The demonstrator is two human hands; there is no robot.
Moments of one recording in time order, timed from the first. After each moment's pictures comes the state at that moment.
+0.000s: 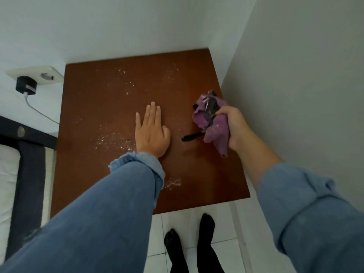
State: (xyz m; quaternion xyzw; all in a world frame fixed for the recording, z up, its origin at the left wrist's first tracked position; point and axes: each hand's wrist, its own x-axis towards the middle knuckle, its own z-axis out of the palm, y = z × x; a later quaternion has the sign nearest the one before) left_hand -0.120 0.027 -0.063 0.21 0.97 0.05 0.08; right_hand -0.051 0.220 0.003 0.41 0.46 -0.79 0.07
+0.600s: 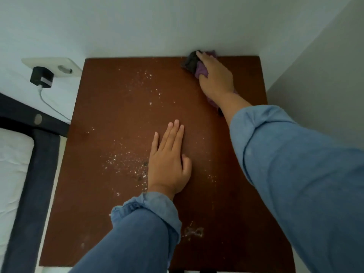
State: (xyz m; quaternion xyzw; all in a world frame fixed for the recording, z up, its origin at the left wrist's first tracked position) left_hand -0.131 0.016 -0.083 0.19 0.96 0.18 0.03; right_hand -0.293 0.208 -0.069 0.07 0.96 -0.27 -0.02
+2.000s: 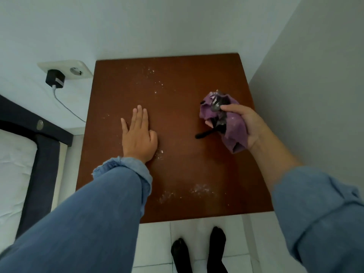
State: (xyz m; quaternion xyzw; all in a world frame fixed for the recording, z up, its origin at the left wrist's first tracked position) left_hand -0.146 -0.072 -0.077 0.15 0.98 0.07 0.06; right_hand -0.078 0.183 0.008 0.32 0.44 -0.83 0.10
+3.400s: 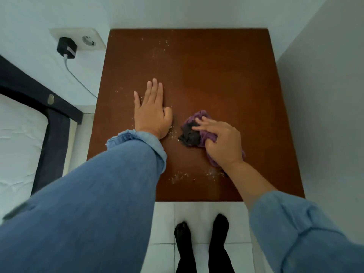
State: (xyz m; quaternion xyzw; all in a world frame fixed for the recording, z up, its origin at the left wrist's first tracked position) left_hand -0.159 -0.078 -0.090 0.14 0.98 0.10 0.03; right_hand -0.043 0.093 -0.078 0.03 0.92 -0.39 -0.10
